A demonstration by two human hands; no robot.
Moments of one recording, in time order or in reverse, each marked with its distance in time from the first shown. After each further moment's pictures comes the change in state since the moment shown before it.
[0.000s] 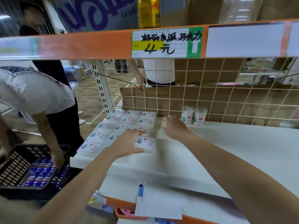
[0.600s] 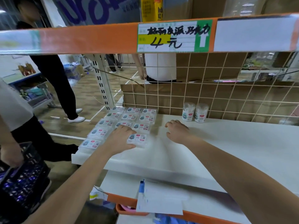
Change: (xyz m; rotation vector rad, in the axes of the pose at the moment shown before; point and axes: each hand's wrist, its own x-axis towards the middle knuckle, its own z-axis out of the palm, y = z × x) left_hand -0.006 -0.032 0.002 0.172 0.040 -0.060; right_hand -0.015 0.010 0.020 0.007 -0.118 0.005
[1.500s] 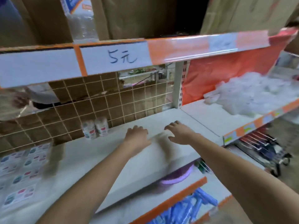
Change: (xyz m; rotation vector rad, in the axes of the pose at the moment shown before) left_hand 0.112 0.367 0.007 0.112 -0.102 0.552; right_hand -0.230 0.248 -0.063 -0.156 0.053 0.448
